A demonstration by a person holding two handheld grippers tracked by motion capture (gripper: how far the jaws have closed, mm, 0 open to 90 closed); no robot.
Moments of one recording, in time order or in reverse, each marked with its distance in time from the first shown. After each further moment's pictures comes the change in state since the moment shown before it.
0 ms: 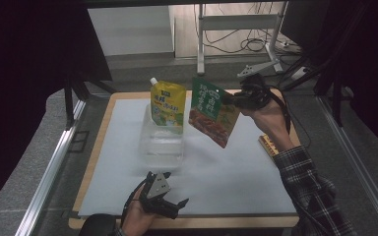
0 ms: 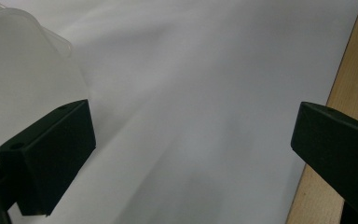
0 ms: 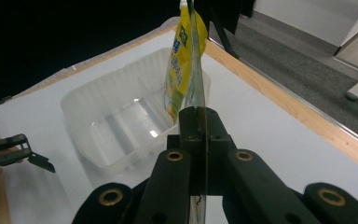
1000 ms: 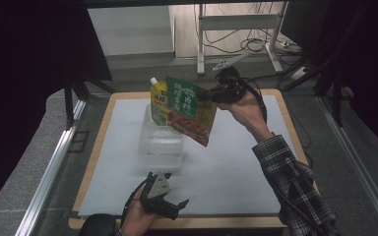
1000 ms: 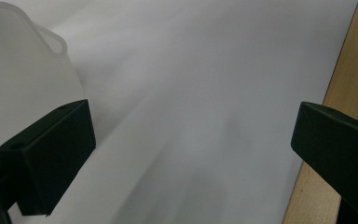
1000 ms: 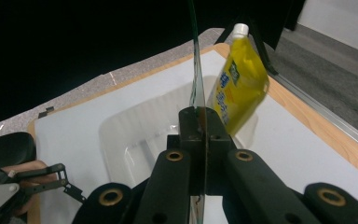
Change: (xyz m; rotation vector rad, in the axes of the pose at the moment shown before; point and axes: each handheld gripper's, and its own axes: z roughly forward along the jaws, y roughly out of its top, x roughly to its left) left arm 0.000 0.000 0.001 0.015 -0.018 0.010; right arm 0.019 0.037 0.043 -0.023 0.150 -0.035
